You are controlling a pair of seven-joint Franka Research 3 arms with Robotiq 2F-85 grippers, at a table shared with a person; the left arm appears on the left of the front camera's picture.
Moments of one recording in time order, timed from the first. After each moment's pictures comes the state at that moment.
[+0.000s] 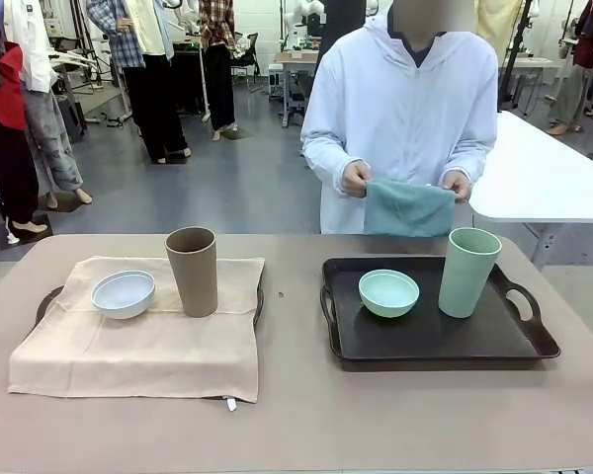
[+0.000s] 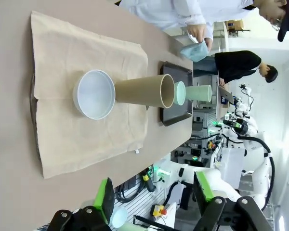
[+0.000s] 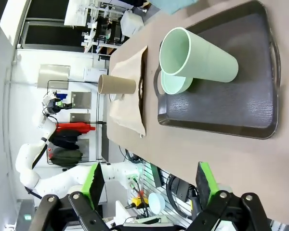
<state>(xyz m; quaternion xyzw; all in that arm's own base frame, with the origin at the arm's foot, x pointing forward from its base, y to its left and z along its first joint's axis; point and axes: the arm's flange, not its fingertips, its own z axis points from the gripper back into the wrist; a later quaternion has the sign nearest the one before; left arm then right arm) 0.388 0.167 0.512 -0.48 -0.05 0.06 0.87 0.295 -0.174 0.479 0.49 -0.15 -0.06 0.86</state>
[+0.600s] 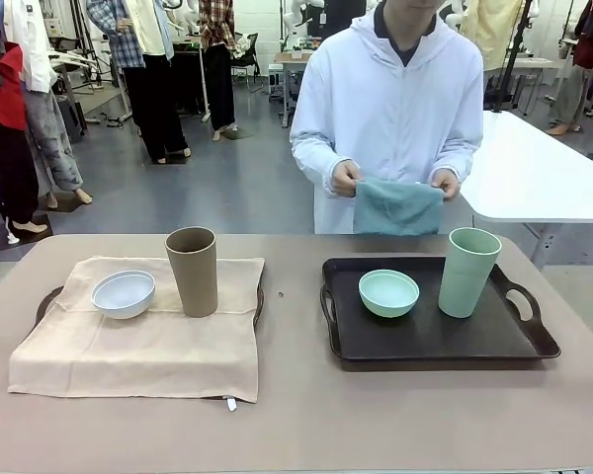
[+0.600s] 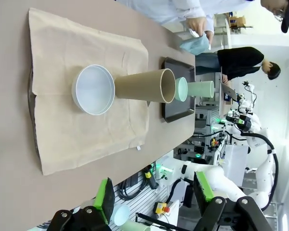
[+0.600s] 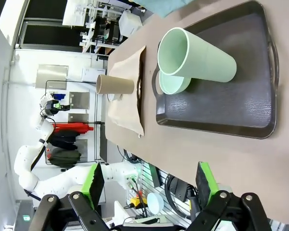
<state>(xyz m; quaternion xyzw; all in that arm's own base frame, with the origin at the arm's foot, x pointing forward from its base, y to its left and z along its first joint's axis) 0.383 0.160 0.515 -0.47 -0.05 0.06 0.88 0.295 -0.174 0.479 0.49 -0.14 -0.06 0.86</state>
